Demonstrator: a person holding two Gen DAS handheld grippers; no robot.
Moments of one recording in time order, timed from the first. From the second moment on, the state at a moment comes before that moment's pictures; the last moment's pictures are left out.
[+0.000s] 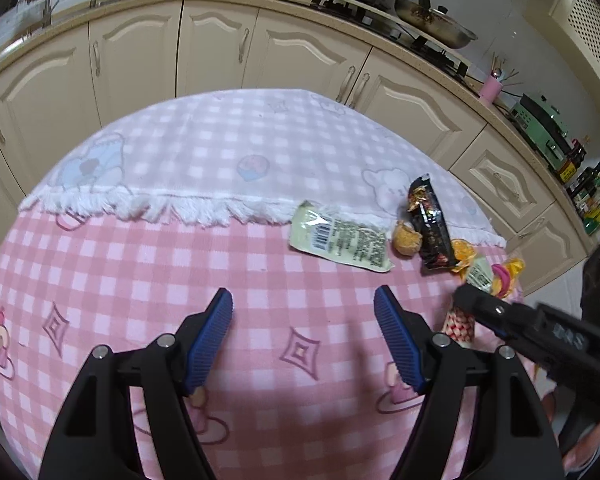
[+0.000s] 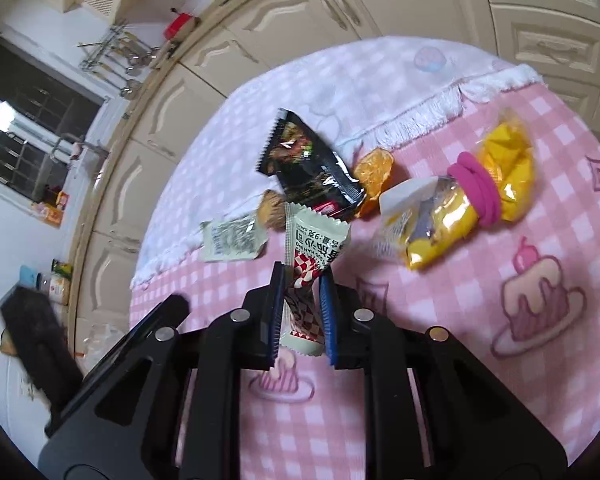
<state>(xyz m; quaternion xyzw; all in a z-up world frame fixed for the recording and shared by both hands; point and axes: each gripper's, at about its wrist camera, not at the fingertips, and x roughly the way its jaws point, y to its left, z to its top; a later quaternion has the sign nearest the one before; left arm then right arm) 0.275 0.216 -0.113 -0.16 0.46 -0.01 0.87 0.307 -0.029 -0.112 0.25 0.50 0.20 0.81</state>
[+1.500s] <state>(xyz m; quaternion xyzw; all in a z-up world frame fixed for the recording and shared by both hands) 0.394 0.177 -0.123 -0.24 0.51 0.27 0.78 0.460 -0.008 -0.070 0.03 0.47 0.28 0.84</state>
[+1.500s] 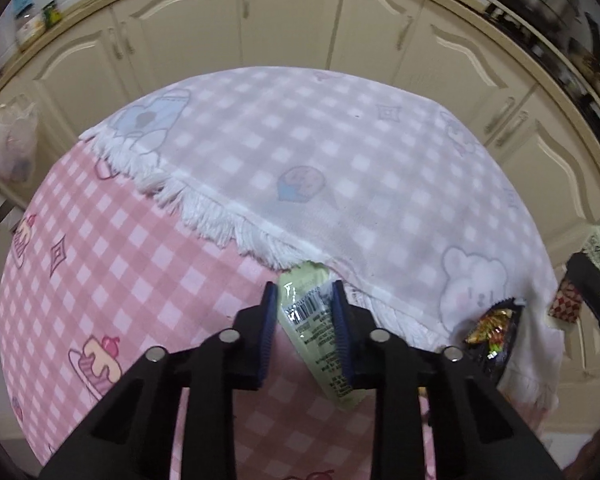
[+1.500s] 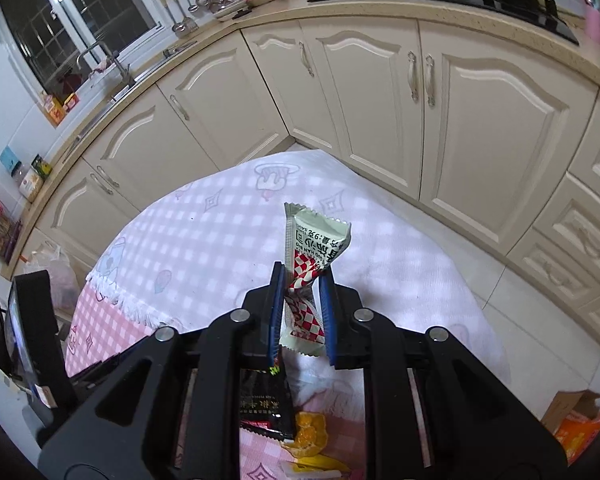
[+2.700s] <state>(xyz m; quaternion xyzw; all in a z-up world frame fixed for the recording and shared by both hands) 0.263 0.001 -0.067 -0.01 0.46 -0.08 0.88 0.237 -0.207 -0.056 0.18 0.43 0.12 0.88</state>
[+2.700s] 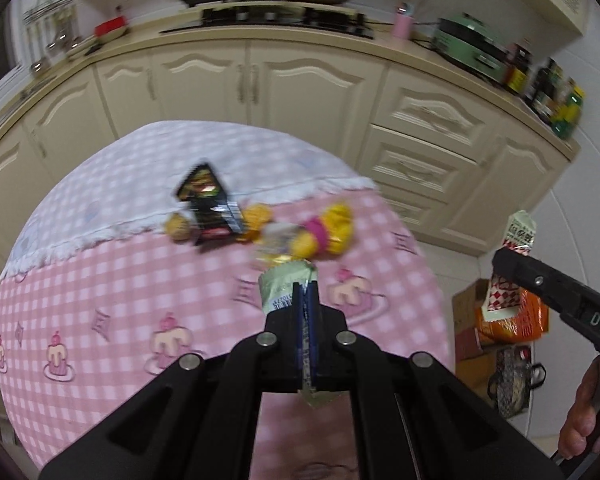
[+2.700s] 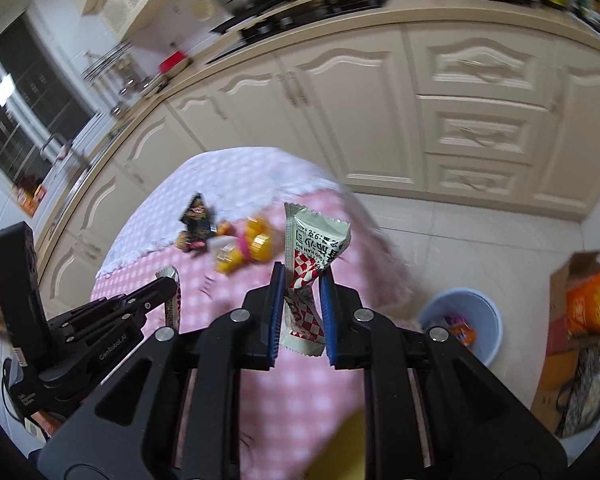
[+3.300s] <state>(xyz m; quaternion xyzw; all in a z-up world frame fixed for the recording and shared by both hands) 0.242 -0.195 -0.127 0.09 0.51 -0.20 0.83 0.176 -0.359 -0.127 0.25 0.46 -0.01 0.85</state>
